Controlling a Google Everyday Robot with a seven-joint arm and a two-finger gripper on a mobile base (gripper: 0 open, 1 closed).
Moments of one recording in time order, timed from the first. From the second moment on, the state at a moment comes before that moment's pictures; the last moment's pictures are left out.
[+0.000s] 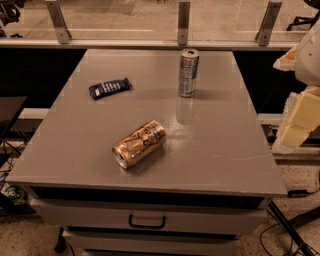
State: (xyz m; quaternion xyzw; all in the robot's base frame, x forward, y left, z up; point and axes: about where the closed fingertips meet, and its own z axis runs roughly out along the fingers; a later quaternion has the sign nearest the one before) arm 0.438 -0.217 0.976 -0.60 0.78 -0.03 0.16
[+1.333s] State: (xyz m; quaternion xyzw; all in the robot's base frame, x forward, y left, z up) arm 0.553 -0.185 0.967 -0.54 0.81 0.03 0.23
